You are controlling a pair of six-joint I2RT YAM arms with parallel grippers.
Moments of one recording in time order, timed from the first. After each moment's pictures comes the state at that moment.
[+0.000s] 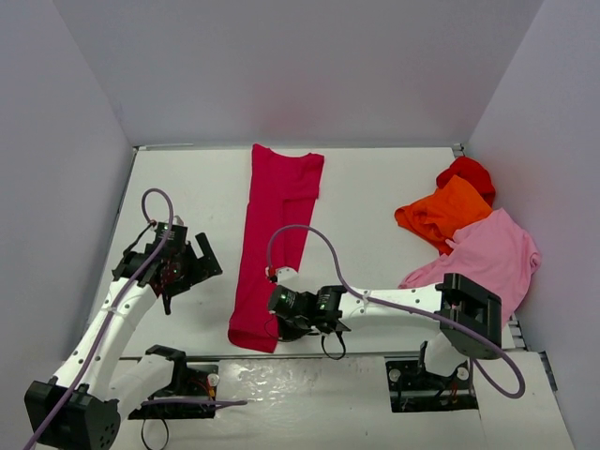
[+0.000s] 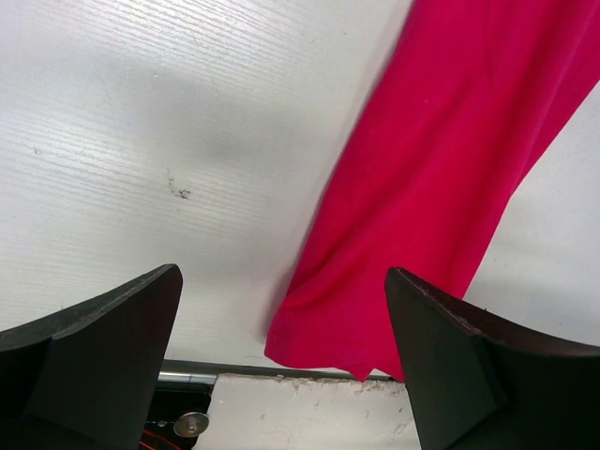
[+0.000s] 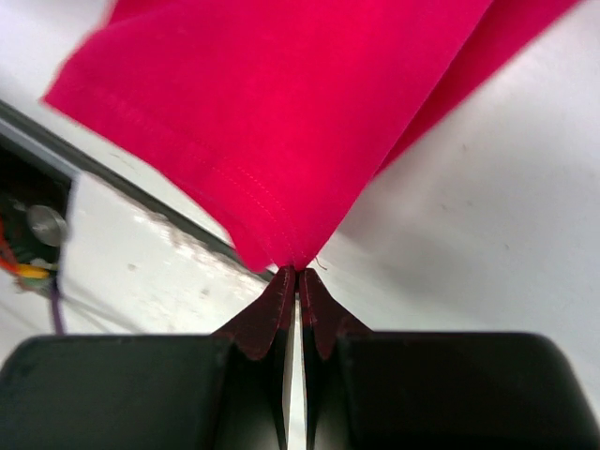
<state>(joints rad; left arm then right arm) -0.22 0.96 0.86 -0.93 -0.02 -0.66 1.29 1.57 0.94 -0.38 0.13 0.86</state>
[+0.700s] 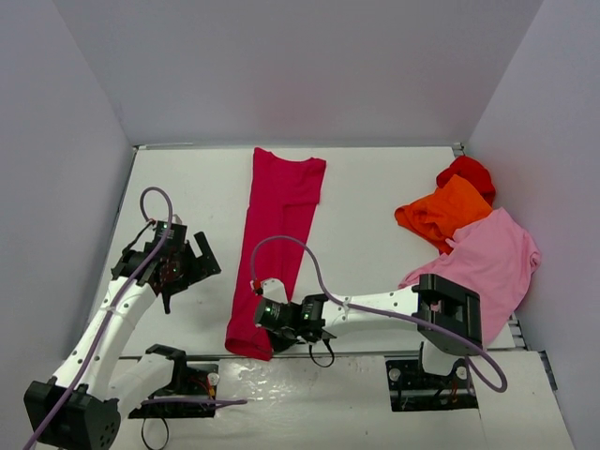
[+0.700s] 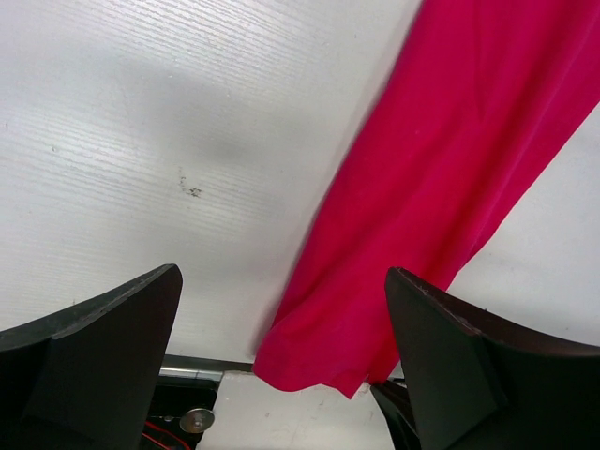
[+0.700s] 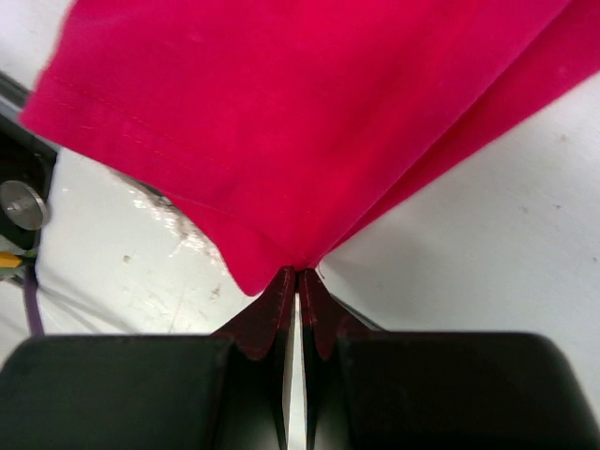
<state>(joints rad) -0.22 0.96 0.87 -0.95 -0.04 -0.66 1.36 1.68 0.99 -0.37 0.13 0.86</state>
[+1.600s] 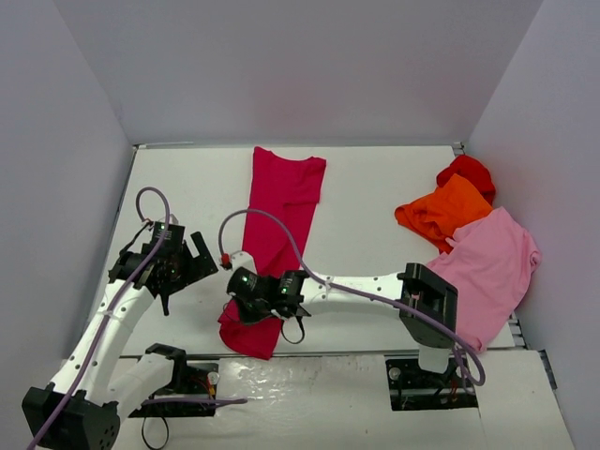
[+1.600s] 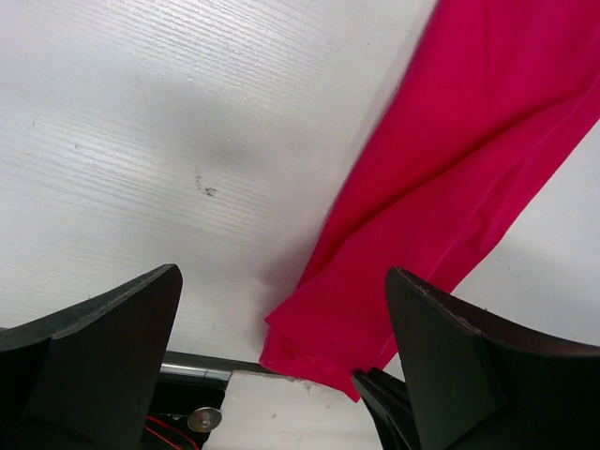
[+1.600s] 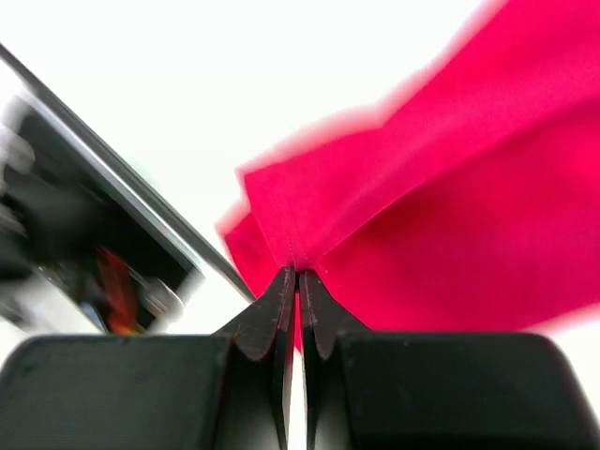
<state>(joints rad) -0.22 0.93 0.88 -0.98 -0.07 -0.66 1.28 1.83 1.36 -0.36 0.11 0.65</state>
